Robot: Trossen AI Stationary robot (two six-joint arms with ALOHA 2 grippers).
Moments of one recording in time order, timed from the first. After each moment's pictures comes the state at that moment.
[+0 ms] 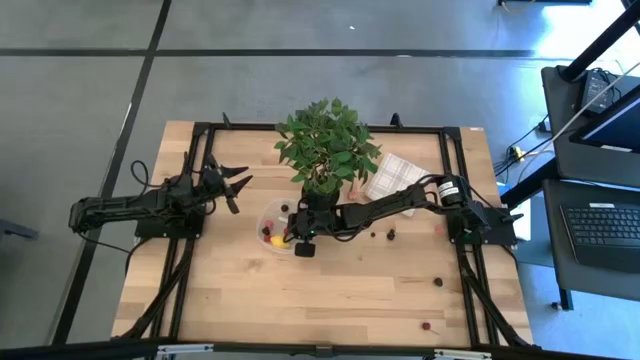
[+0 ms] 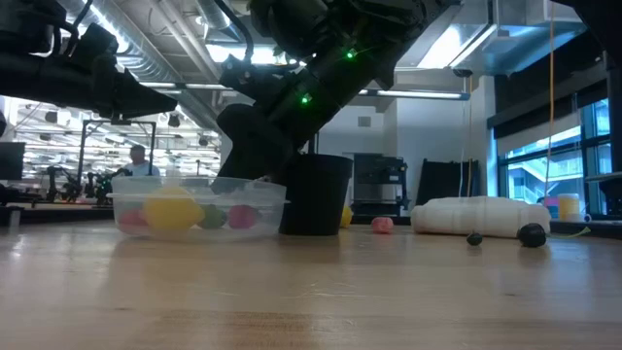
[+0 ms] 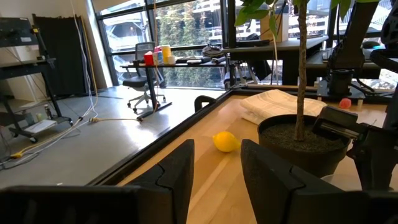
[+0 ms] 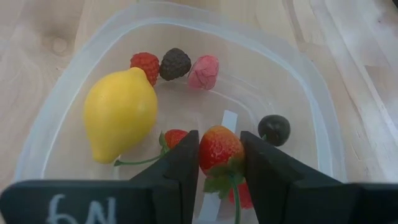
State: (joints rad) left arm 0.17 0.08 0.01 0.07 -0.38 0.08; right arm 0.13 2.17 1.46 -0.01 0.31 -0.03
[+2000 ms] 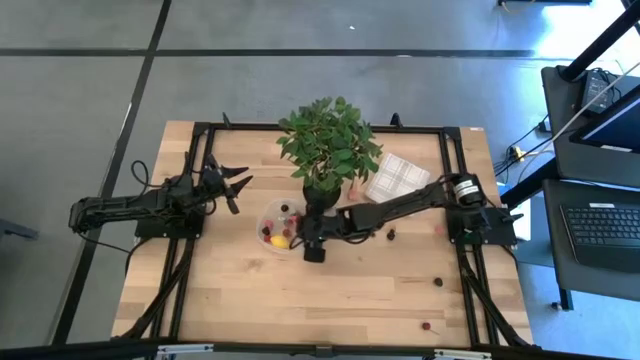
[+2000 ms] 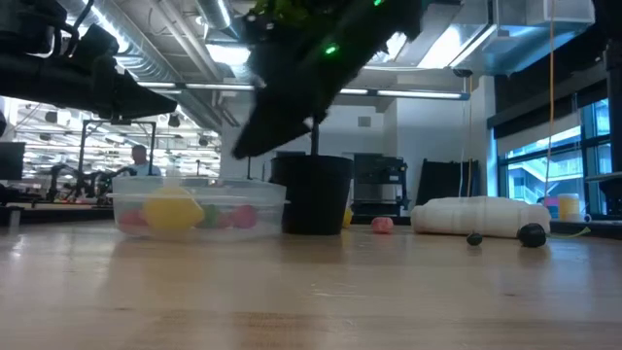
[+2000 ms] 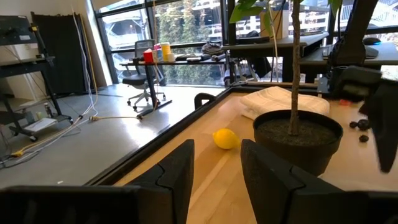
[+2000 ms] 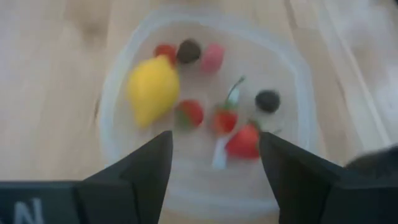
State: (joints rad) left arm 0.17 0.08 0.01 0.06 -0.38 0.08; right arm 0.19 2.04 1.46 -0.23 0.32 0.07
